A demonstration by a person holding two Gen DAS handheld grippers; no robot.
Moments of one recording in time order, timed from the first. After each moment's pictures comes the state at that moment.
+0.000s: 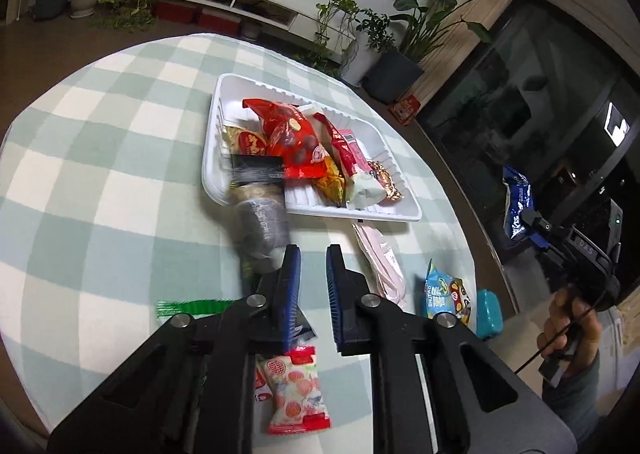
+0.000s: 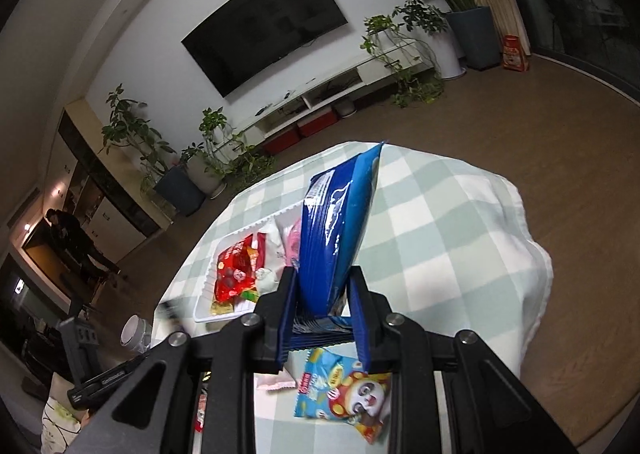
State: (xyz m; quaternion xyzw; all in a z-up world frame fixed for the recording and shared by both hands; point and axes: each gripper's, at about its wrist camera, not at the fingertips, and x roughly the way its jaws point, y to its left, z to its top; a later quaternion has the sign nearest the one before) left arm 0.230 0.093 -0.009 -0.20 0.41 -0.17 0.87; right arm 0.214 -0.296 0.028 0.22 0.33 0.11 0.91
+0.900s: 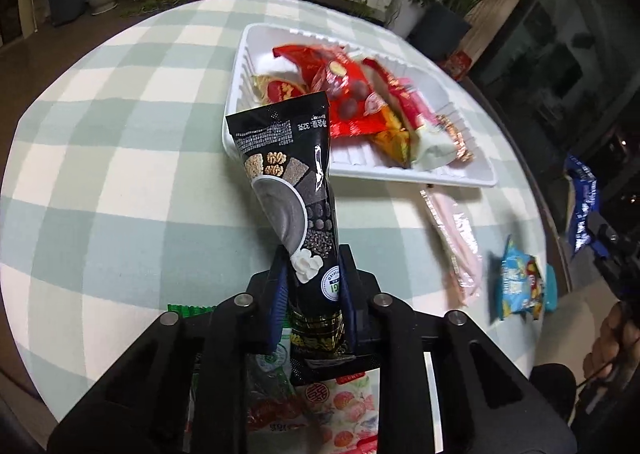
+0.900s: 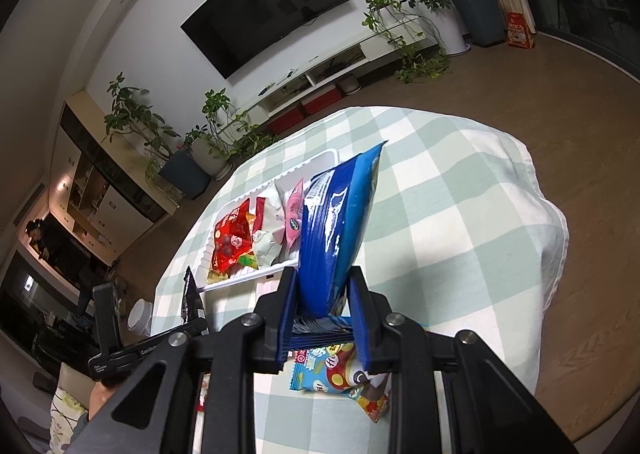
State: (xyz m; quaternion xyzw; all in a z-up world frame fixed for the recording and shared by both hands) left arm 0.265 0.069 -0.050 -0.13 0.49 -0.10 0.86; right arm 0.206 -0.291 -0.006 0.24 0.36 0.13 0.89
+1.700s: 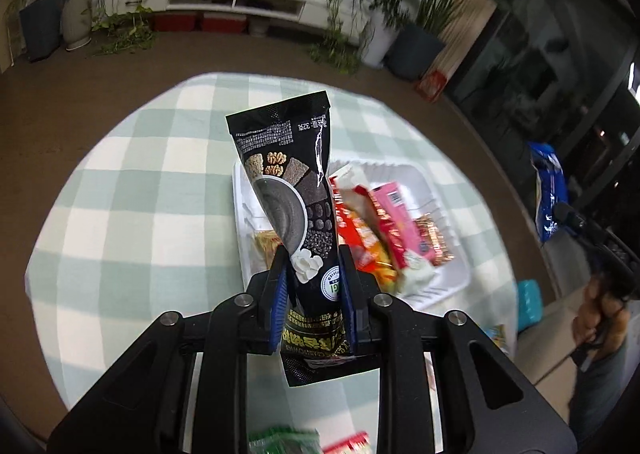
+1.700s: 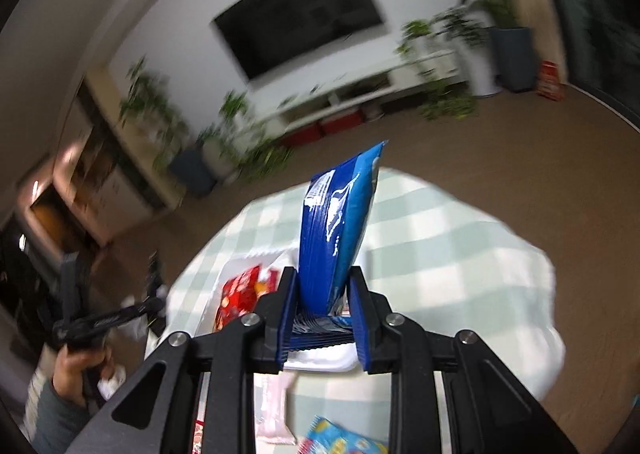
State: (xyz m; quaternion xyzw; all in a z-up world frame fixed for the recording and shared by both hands) left arm 0.371 0.106 0.039 -0.11 0.46 -0.14 0.87; right arm 0.311 -0.268 0.061 0.15 0.35 0.17 0.91
